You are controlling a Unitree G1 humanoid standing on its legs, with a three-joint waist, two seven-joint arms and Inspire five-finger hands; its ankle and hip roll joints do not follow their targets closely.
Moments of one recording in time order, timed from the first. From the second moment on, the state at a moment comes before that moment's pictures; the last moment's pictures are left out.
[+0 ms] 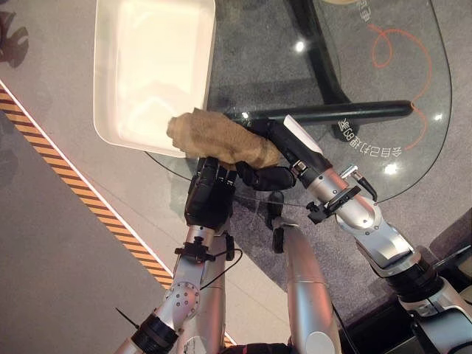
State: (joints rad) left arm -0.15 0.31 -0.51 -0.05 -1.67 -0.47 -0.29; right arm -0.50 -0.62 0.45 -0.20 0.12 -0.05 0.06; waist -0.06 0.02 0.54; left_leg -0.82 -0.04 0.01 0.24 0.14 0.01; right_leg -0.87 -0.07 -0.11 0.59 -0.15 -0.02
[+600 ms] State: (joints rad) left arm -0.16 0.30 -0.50 -0.05 -1.65 -0.49 -0.29; right arm -0.51 -0.59 0.44 -0.20 0.12 -0.05 0.06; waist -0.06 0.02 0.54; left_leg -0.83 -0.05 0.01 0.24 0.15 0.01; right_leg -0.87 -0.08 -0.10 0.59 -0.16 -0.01
